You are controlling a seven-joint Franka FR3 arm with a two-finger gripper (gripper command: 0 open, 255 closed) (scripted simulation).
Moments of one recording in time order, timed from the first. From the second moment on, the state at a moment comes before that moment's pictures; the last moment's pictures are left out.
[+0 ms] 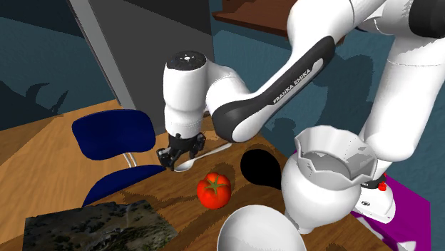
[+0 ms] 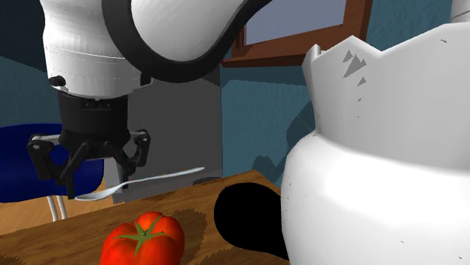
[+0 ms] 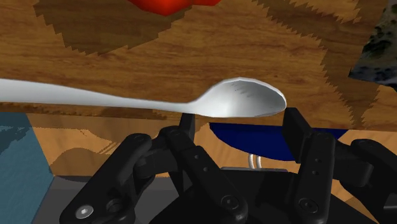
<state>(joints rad) 0.01 0.17 0.83 -2.03 -0.36 2.35 1.25</state>
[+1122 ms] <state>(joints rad) -0.03 -0.10 0.84 -2.07 -0.07 2.23 1.05</state>
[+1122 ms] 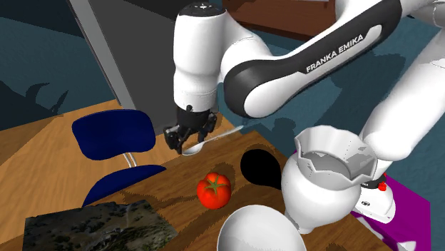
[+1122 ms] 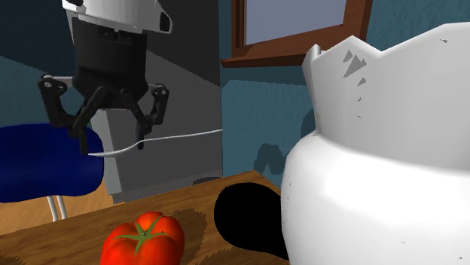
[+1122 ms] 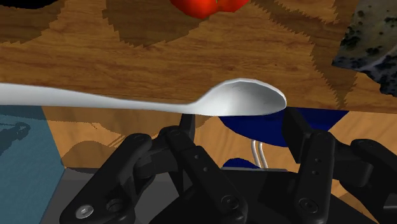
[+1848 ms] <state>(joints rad) 0.18 -0.63 0.62 -2.46 0.28 2.16 0.83</state>
